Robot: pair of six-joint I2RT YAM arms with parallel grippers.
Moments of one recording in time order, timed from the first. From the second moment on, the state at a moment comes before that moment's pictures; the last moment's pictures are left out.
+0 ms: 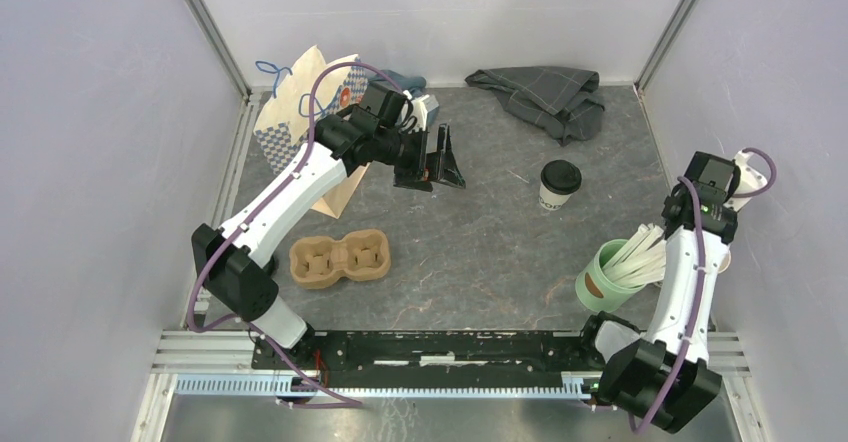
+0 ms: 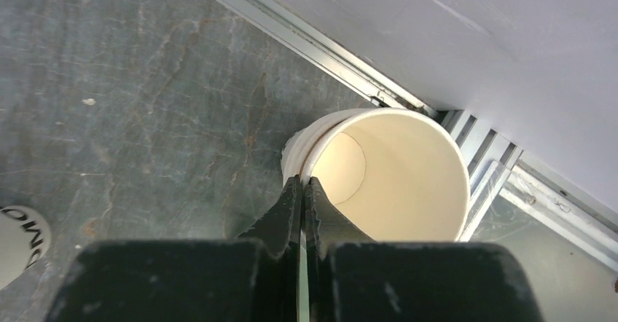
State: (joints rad) left arm -0.61 1.59 1.61 -0.85 0.53 -0.52; right arm -0.48 1.02 0.99 -0.84 0.48 0.33
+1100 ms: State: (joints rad) left arm -0.62 1.52 1.60 -0.86 0.38 -0.53; right arm 0.21 1.11 1.44 -0.79 0.03 0.00
